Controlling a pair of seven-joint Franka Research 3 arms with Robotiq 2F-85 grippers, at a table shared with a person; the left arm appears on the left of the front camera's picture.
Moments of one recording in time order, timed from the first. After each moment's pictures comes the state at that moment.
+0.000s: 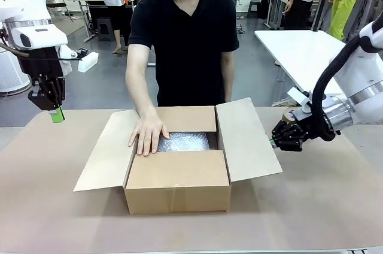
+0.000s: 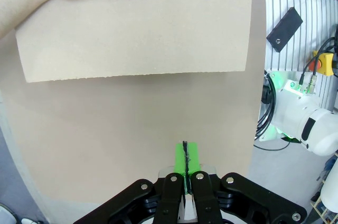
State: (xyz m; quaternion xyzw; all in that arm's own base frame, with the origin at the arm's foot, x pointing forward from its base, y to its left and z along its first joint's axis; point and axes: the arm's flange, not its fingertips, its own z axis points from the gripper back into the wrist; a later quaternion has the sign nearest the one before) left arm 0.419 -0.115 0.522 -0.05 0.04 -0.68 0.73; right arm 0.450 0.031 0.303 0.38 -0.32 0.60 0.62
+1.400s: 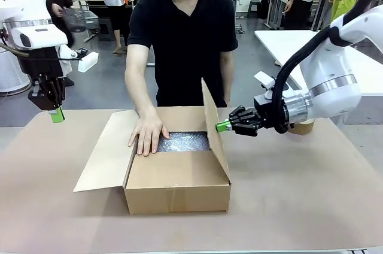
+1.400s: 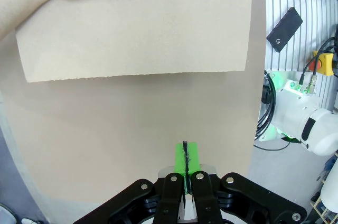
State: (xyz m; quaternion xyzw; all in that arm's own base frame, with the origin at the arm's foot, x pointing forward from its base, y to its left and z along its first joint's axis) left arm 0.419 -0.115 0.522 -0.05 0.04 -0.68 0.73; right arm 0.458 0.152 0.324 0.49 -0.38 0.57 0.54
